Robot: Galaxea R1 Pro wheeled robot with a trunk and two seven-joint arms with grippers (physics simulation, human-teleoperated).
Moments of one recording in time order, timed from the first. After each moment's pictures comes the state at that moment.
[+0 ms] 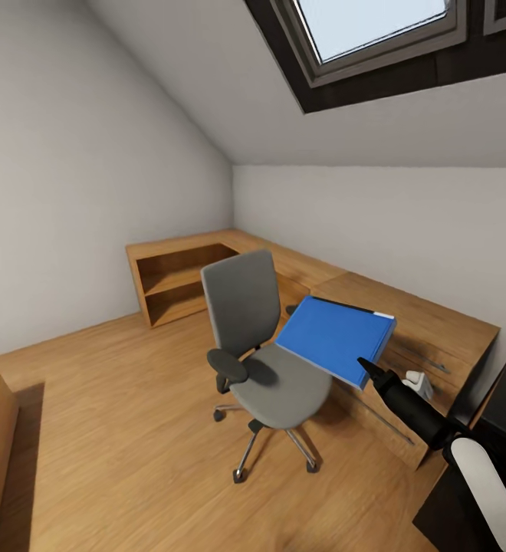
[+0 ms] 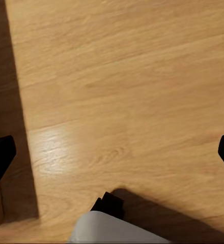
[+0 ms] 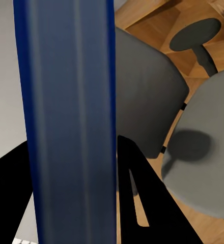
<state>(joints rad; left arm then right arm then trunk) 0.06 -0.06 -0.03 -0.85 0.28 0.12 0.43 -0.24 -0.18 -0.15 -1.56 -1.15 0.53 0.01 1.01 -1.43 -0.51</state>
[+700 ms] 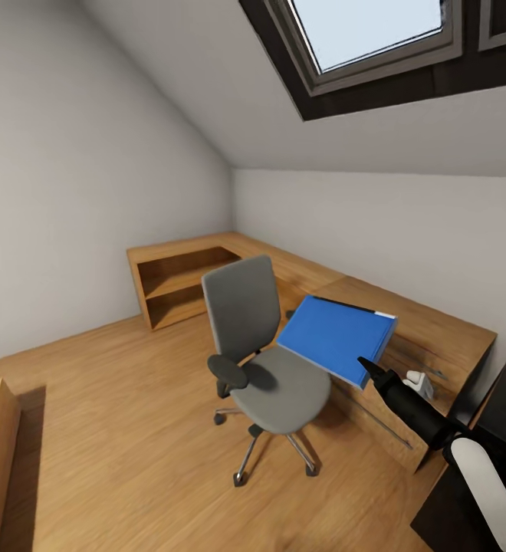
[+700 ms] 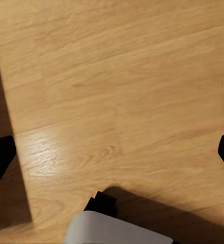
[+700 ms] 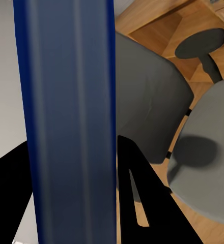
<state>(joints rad) -0.06 -0.04 -0.03 -0.55 0.28 -0.03 0.29 -0.24 -0.18 -0.15 -1.56 -1.15 0.52 0.01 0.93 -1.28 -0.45</state>
